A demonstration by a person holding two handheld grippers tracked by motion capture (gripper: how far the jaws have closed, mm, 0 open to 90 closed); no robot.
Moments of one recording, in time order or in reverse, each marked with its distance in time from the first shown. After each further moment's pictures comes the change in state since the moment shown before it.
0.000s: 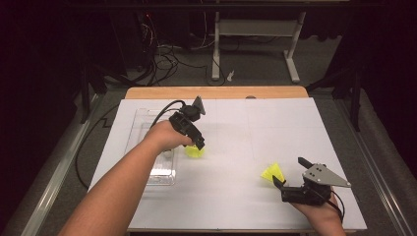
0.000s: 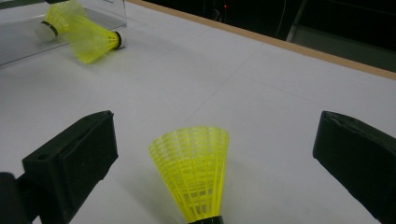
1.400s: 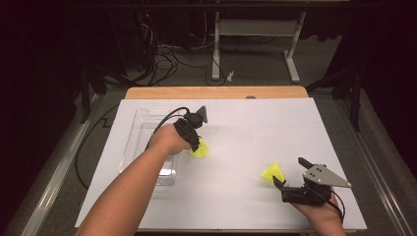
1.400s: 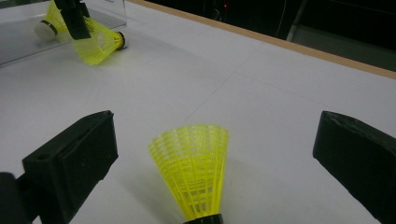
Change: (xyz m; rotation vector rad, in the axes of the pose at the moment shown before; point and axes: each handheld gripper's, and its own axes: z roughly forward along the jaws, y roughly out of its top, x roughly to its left) left arm 0.009 0.009 0.040 0.079 0.078 0.026; right arm 0.000 -0.001 -0.001 0.004 0.001 0.001
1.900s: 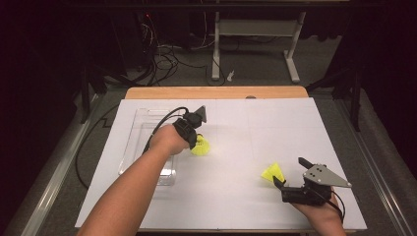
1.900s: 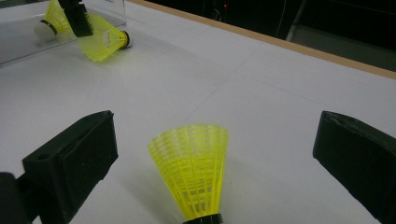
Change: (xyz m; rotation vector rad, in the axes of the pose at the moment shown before) left arm 0.002 -0.002 -0.001 -0.016 0.044 -0.036; right arm 0.000 0.000 0.000 -0.001 -0.001 -0.002
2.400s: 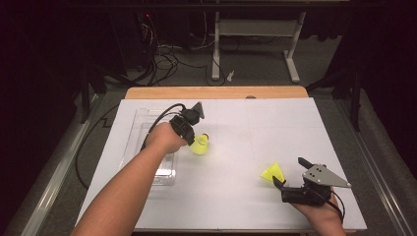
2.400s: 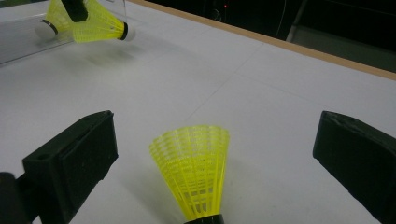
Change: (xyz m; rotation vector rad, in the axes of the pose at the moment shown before) left arm -0.002 -0.010 -0.021 -0.063 -0.038 0.018; right arm 0.001 0.001 0.000 0.000 0.001 -0.004
